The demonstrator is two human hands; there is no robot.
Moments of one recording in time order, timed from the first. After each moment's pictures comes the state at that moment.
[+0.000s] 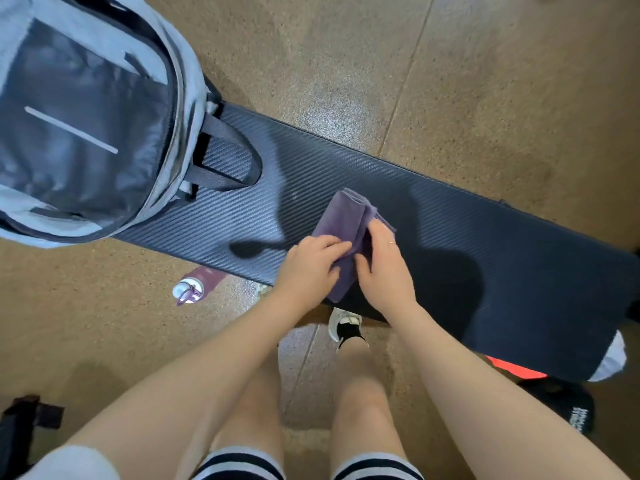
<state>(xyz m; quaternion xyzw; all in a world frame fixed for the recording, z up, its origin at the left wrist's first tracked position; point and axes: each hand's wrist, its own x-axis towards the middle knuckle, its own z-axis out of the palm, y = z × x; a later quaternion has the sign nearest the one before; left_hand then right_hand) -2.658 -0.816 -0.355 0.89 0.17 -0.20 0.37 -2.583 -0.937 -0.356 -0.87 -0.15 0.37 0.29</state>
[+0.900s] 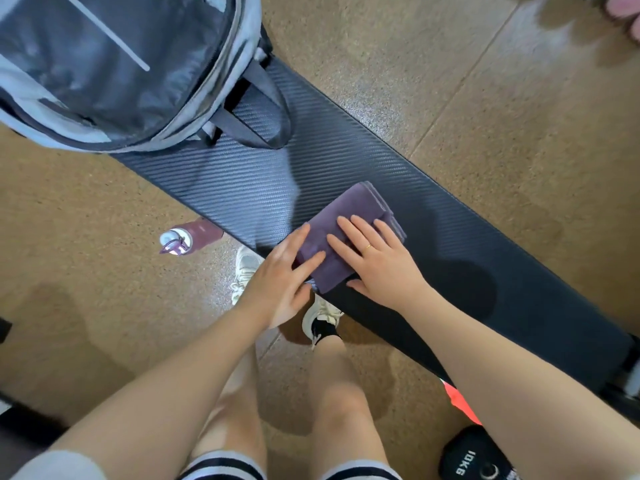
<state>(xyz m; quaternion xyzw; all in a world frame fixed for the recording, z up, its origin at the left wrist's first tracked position) -2.733 -0.843 -0.386 0.92 0.20 -0.11 0.33 -2.549 -0.955 -0.388 -0.68 -0.71 0.17 -0.08</state>
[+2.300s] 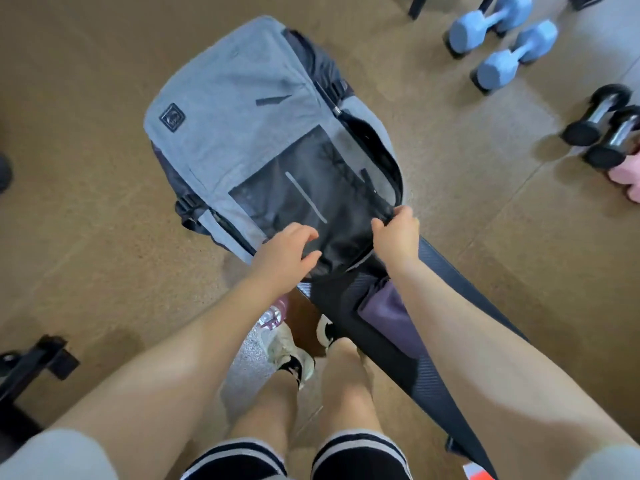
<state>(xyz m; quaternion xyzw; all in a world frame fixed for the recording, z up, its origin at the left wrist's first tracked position) -2.776 -0.554 -0.263 0.81 0.42 -0.09 0.40 -2.606 -0.615 -0.271 -0.90 -0.13 0.37 0.19</state>
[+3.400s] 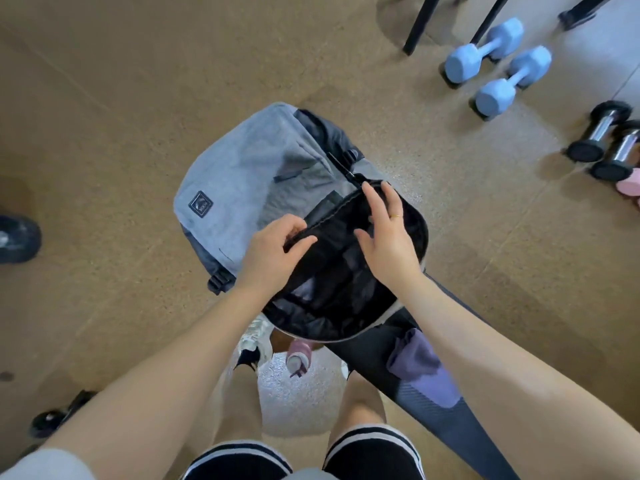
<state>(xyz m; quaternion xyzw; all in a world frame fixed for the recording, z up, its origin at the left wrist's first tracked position) -2.759 -0.428 -0.210 0.77 0.46 0.08 0.44 -2.597 -0.519 -0.227 -0.82 -0.43 0.30 0.22</state>
